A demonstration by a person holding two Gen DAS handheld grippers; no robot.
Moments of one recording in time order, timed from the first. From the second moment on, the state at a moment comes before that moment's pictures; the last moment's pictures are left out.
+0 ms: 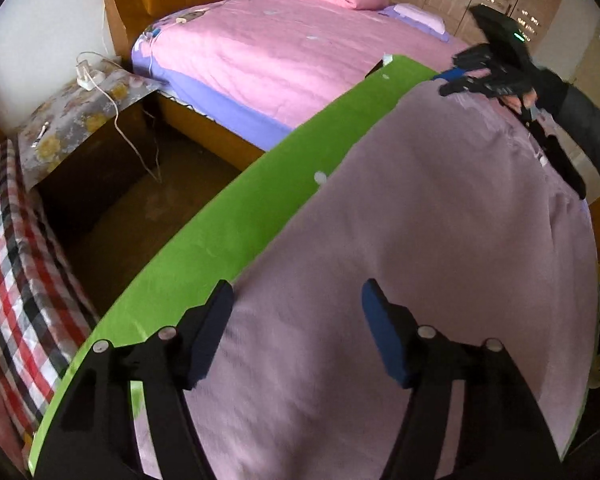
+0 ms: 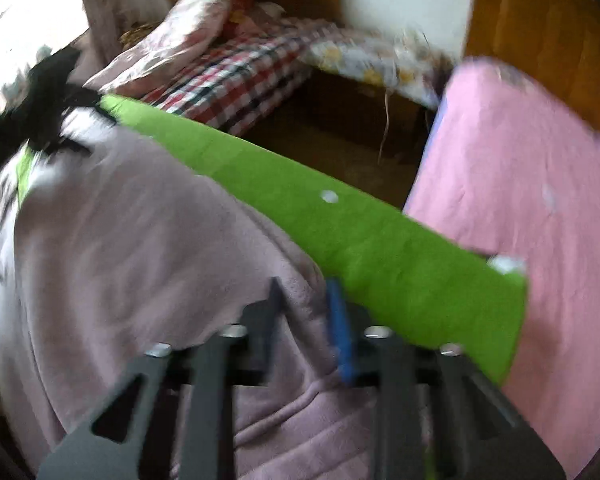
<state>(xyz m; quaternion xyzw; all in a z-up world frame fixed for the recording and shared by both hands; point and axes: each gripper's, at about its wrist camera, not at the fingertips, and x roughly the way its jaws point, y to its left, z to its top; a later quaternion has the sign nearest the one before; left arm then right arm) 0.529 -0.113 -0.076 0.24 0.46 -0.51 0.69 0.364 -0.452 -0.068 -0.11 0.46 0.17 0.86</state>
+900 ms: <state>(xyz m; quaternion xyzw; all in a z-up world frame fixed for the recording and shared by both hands) 0.256 -0.070 0.078 0.42 0.15 -0.32 0.83 0.134 -0.363 0.051 -0.14 0.22 0.03 0.96</state>
